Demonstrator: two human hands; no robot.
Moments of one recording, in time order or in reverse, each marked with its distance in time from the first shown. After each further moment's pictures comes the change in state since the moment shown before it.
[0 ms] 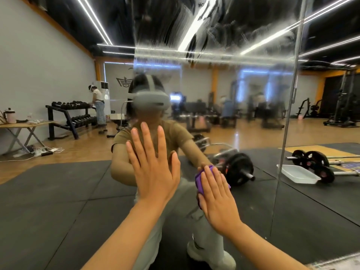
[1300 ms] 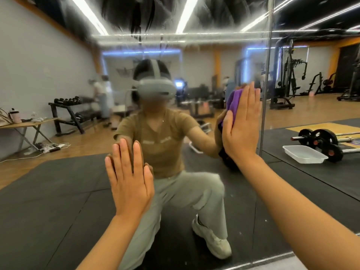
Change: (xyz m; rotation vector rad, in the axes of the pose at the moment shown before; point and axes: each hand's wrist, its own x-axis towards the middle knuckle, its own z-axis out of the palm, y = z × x) left_hand -0.057 0.014 0.026 0.034 -0.019 0.079; right_hand 0.090 0.137 -0.037 0.286 0.308 0.540
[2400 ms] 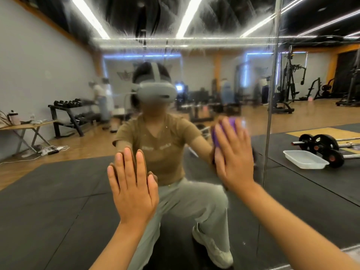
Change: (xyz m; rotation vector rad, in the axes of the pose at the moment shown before) left_hand -0.008 -0.002 0.015 0.073 0.108 0.019; right_hand -0.055 0.004 0.003 -0.030 -0.058 -0.395
